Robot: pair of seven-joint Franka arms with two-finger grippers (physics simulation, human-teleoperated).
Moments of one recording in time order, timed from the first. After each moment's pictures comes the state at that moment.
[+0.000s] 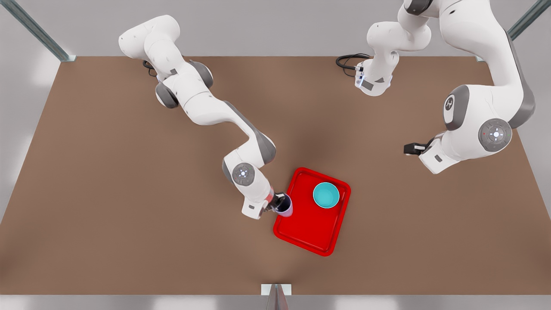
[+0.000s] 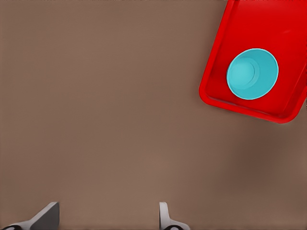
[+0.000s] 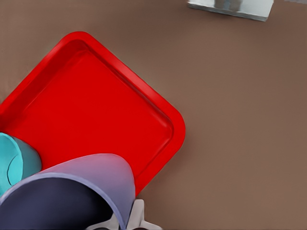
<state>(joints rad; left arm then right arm) -0.08 0.20 0.01 -1.54 0.02 1.47 0.04 0.61 1.25 0.02 -0.49 0.15 2.03 0.20</state>
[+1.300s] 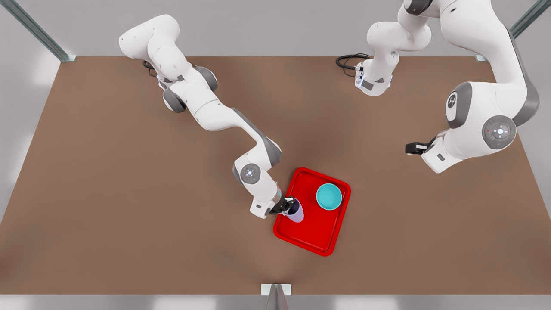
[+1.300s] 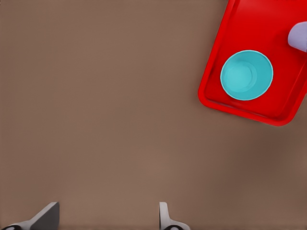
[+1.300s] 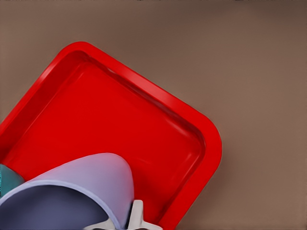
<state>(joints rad) -0.08 0.21 0.01 -1.50 0.02 1.45 0.03 0.64 1.37 0.03 -0.47 0.17 2.22 0.31</state>
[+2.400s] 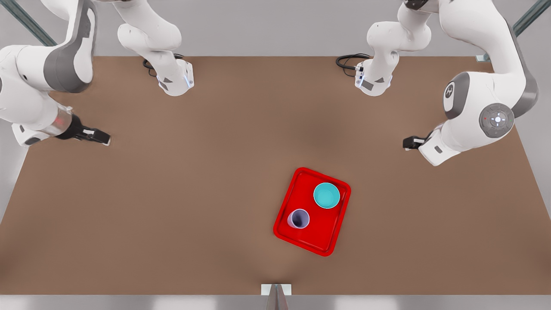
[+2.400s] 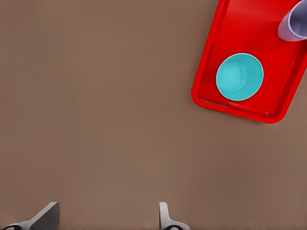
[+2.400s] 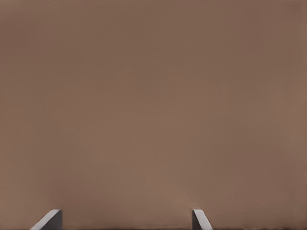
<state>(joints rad) -0.09 0.17 -0.01 -1.53 0.03 1.45 0.02 -0.08 0.05 -0.01 -1.55 0.01 1.48 0.14</state>
